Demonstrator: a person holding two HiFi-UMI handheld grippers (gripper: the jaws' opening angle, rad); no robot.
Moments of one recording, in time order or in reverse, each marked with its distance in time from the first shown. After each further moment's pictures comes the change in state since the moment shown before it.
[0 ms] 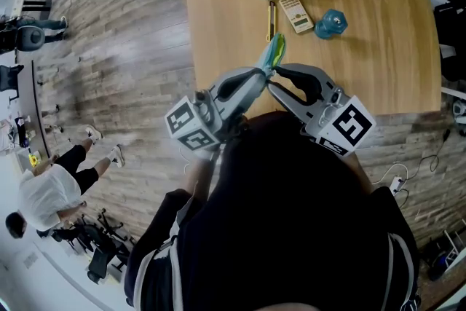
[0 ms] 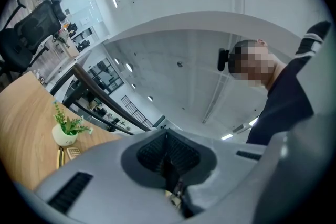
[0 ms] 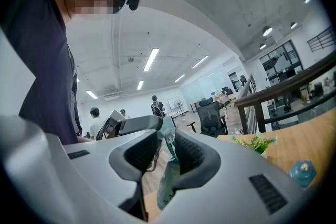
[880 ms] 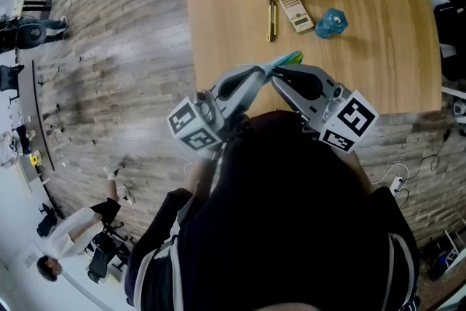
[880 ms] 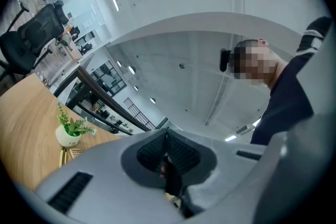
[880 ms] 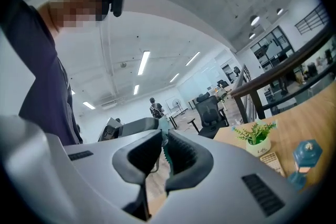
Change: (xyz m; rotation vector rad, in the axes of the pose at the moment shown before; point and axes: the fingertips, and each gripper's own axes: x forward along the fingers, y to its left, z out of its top) left arm -0.002 0.005 -0.002 0.002 -0.021 0.035; right arm -0.002 -0.009 -0.006 0.140 -0.006 -0.011
